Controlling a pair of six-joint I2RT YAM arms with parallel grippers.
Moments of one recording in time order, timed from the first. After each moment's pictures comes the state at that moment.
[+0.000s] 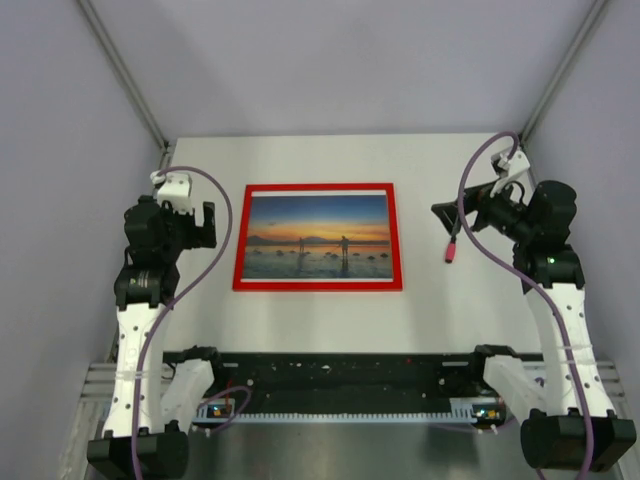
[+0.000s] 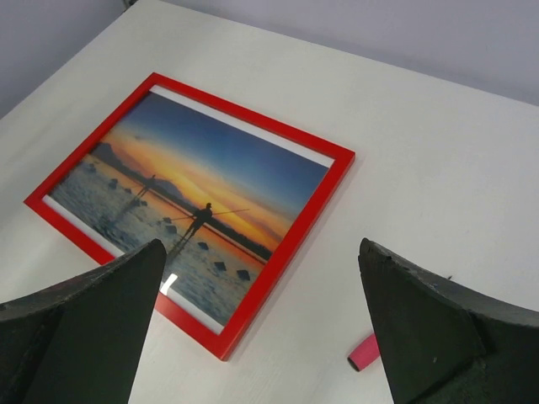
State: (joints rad) left arm 0.09 0.81 0.94 -0.51 0.09 0.16; right arm -0.05 0.88 0.95 -0.31 -0.65 -0.02
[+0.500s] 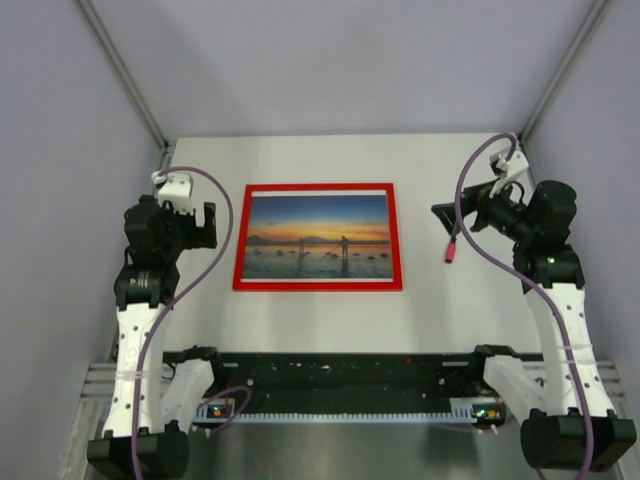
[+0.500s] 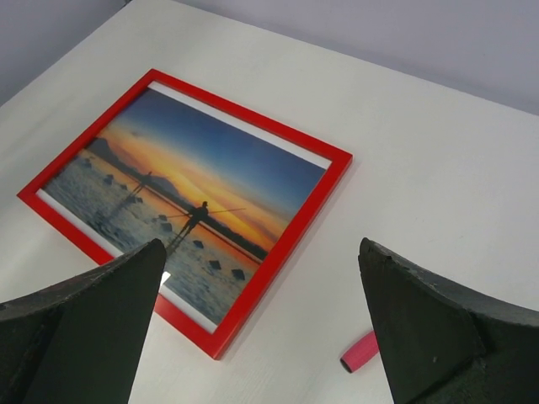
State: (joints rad) left arm 0.09 0.81 0.94 -0.51 0.09 0.16; right arm -0.05 0.88 0.95 -0.31 -0.66 -0.02
